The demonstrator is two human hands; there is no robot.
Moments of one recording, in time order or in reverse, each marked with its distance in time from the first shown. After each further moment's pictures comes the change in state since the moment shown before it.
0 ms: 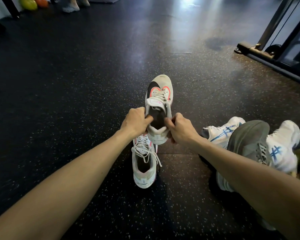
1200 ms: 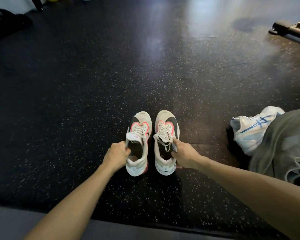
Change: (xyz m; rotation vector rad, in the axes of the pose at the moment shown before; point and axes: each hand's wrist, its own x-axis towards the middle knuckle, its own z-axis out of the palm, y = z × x) left_hand -0.105 -0.169 0.008 0.214 -0.163 -0.335; right_hand -0.031 0.029 0.111 -0.267 -0.409 0.067
